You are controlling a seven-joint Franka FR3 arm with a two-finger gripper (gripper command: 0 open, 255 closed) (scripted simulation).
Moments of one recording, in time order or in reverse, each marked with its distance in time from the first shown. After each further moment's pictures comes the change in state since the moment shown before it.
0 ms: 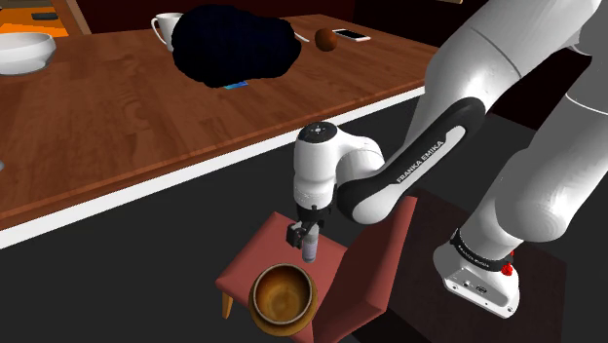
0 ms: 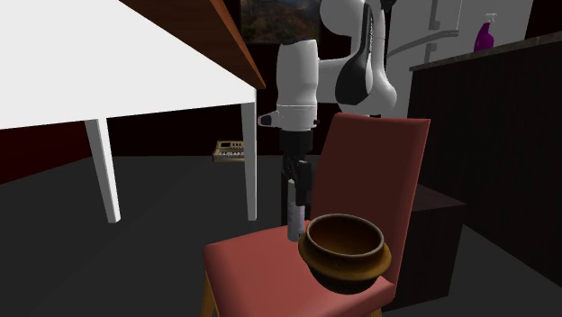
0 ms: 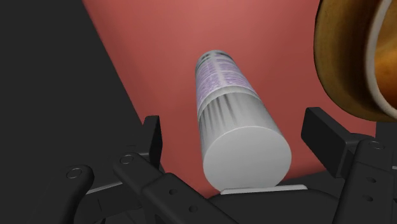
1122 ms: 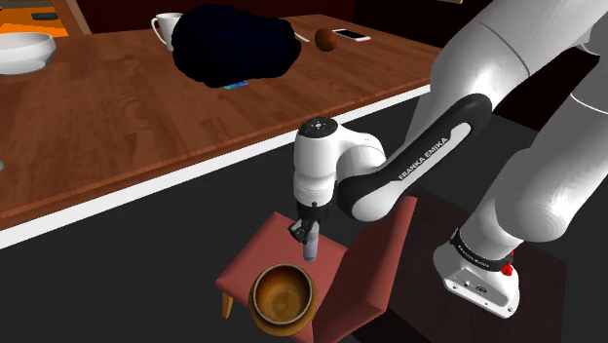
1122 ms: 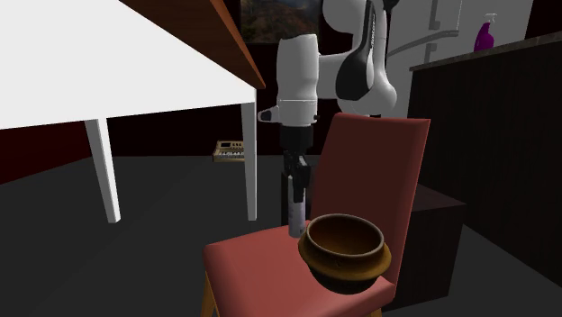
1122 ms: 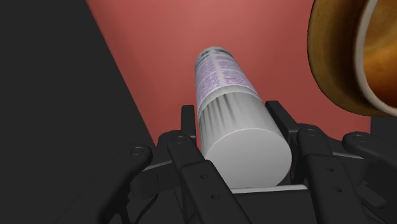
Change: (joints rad) arm 0.001 -0.029 0.003 0.004 0.030 -0.027 -0.022
